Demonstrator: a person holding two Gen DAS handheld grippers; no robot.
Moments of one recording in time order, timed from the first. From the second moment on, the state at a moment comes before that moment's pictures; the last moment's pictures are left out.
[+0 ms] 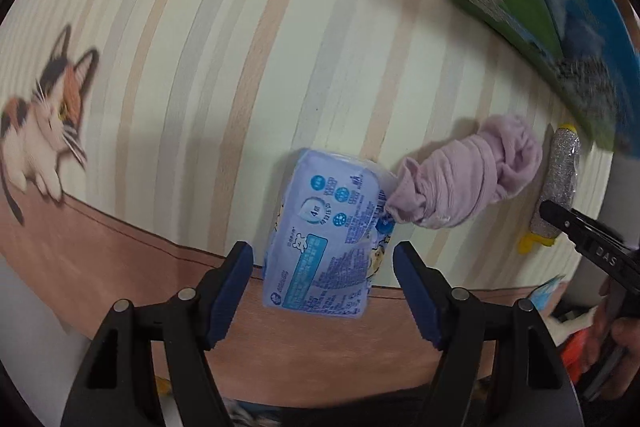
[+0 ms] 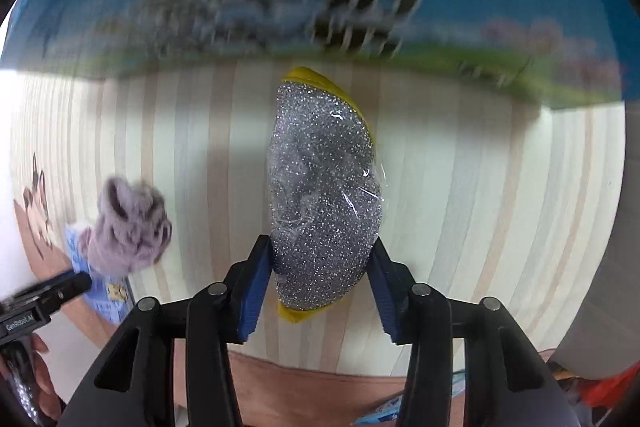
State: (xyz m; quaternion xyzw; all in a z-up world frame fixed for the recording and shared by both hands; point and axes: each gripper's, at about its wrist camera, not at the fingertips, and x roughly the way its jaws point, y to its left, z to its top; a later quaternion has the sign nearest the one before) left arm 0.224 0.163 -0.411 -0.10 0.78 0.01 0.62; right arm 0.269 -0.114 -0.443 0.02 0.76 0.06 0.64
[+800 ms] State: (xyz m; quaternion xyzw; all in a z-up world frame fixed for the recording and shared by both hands) left arm 0.163 0.062 -0.433 -0.05 0.79 0.02 0.61; right arm 0.208 -0.127 -0.443 0.04 0.78 0.08 0.62
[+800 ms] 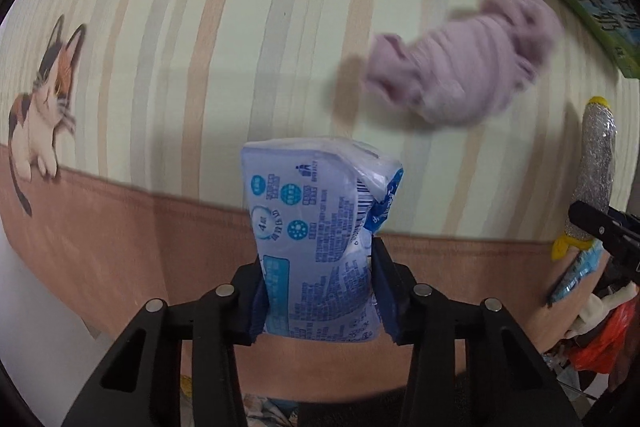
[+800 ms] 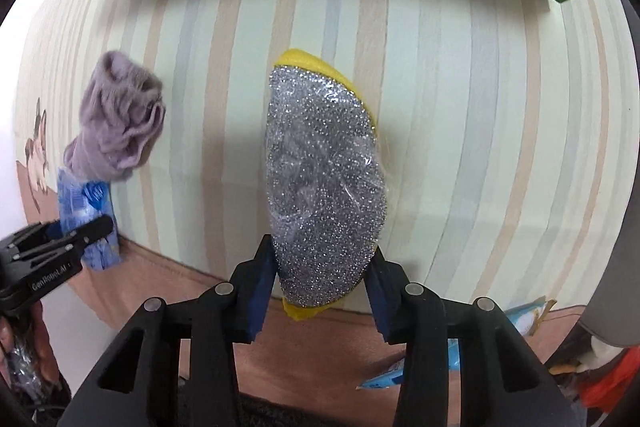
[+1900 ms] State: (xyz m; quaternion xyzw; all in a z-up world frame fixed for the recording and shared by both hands) left arm 0.474 -0.032 -0.330 -0.07 0.75 -0.12 0.65; right arm 0.409 -0.161 -0.313 0.07 0.70 0.12 0.70
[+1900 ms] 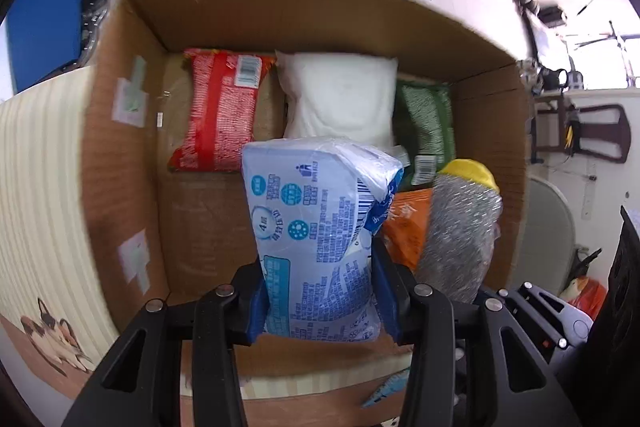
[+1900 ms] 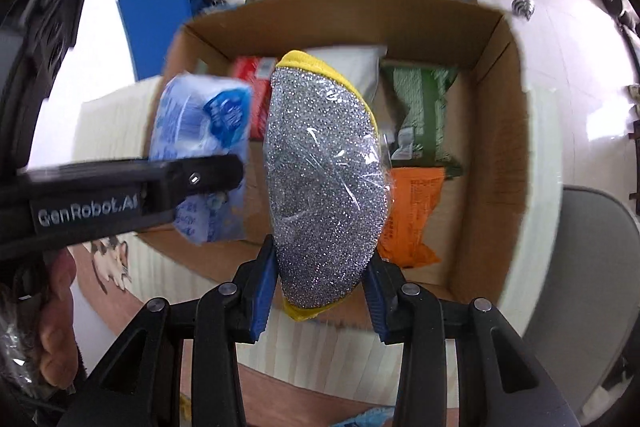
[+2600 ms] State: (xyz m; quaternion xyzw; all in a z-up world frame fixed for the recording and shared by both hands) left arm 0.467 -0.021 -0.327 -0.01 0.71 -0.08 0.70; right arm 0.428 -0.156 -0.350 0.03 0.71 0.06 0.70
